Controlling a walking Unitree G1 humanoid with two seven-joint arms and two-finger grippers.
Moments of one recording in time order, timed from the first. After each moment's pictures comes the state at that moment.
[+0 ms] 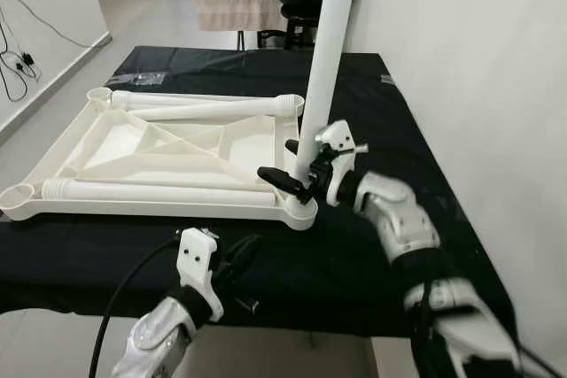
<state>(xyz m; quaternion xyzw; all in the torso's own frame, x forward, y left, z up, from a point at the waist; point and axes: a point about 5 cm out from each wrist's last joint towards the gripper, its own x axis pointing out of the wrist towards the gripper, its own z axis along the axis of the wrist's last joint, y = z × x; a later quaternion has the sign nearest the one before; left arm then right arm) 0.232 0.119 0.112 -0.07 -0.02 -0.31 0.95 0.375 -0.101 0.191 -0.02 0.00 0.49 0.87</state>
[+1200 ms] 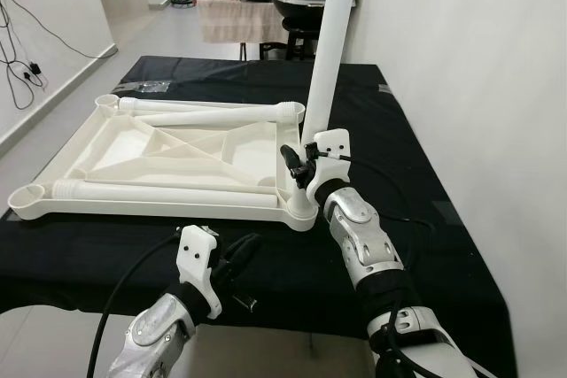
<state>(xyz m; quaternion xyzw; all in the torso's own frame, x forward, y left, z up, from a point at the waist) 0.236 0.121 0.112 -0.07 -0.01 -0.31 0.95 0.363 -0.088 0.162 0.00 -0.01 0.12 0.99</state>
